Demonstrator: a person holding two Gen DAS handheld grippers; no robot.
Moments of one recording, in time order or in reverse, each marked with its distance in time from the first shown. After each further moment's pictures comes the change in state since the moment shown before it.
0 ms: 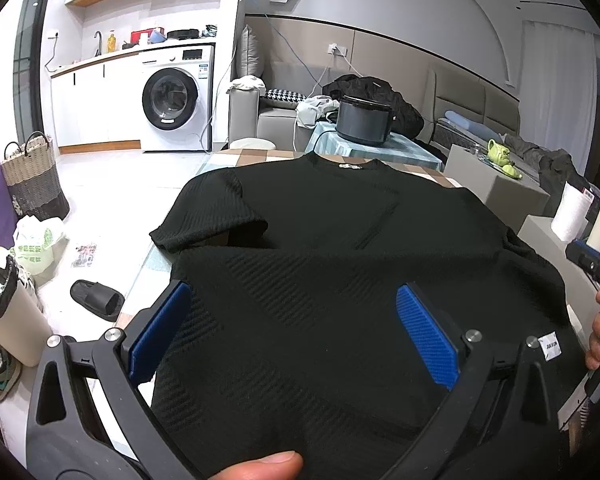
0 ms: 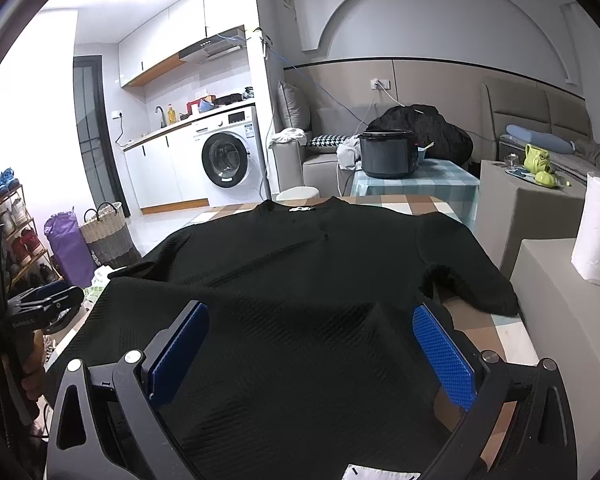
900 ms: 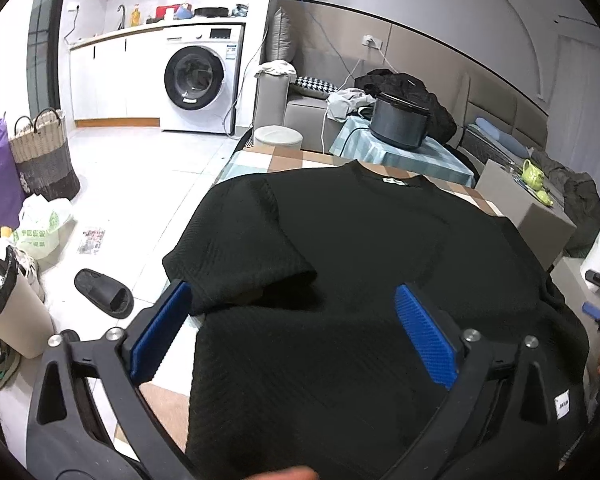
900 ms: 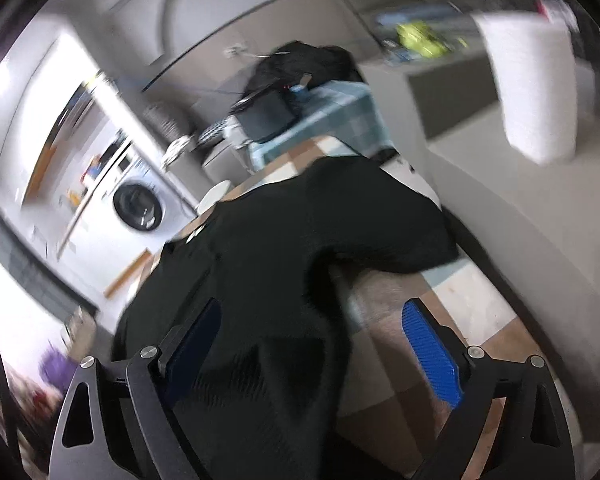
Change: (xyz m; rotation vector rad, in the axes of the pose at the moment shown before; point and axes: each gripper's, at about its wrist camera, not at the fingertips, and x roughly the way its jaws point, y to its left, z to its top) left arm 0.102 0.060 0.069 -0.104 0.065 0.059; right arm 0.061 -0.159 0.020 0.679 0.154 -0.170
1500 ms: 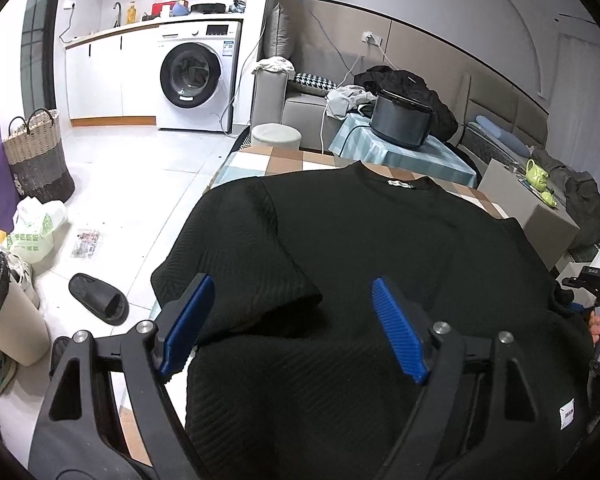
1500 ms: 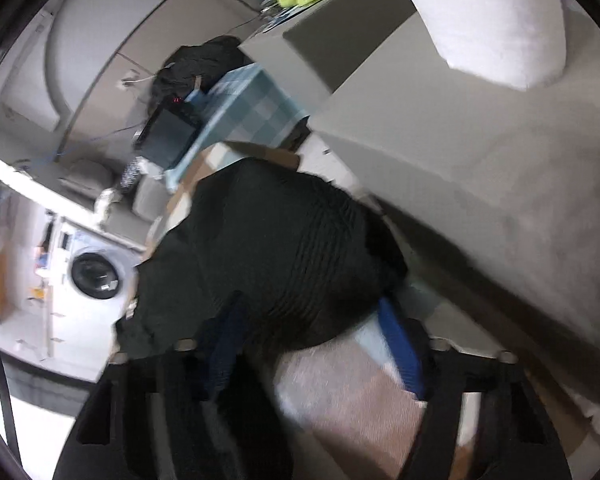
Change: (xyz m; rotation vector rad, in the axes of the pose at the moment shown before) left arm 0.045 0.005 0.016 0.012 0.012 0.004; right arm 0.077 -0.053 0.054 0.260 0.055 -0.196
